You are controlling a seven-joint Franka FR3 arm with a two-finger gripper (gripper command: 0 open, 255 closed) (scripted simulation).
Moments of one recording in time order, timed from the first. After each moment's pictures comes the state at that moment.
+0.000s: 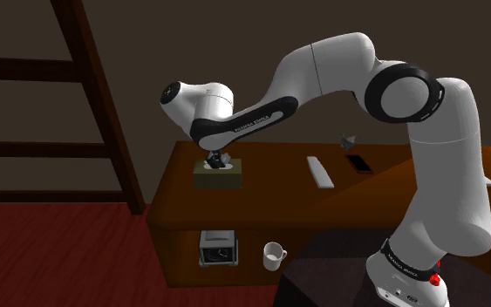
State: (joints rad) arm 0.23 0.52 0.30 -1.51 -0.67 1.67 0.12
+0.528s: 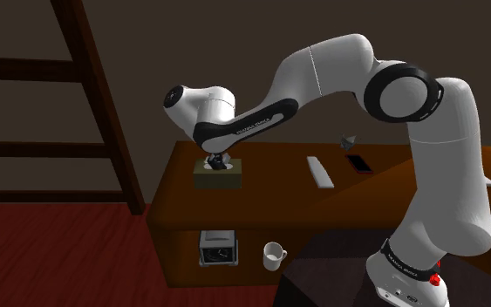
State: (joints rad) arm 0.22 0.52 0.29 -1.54 -0.67 1.70 0.13
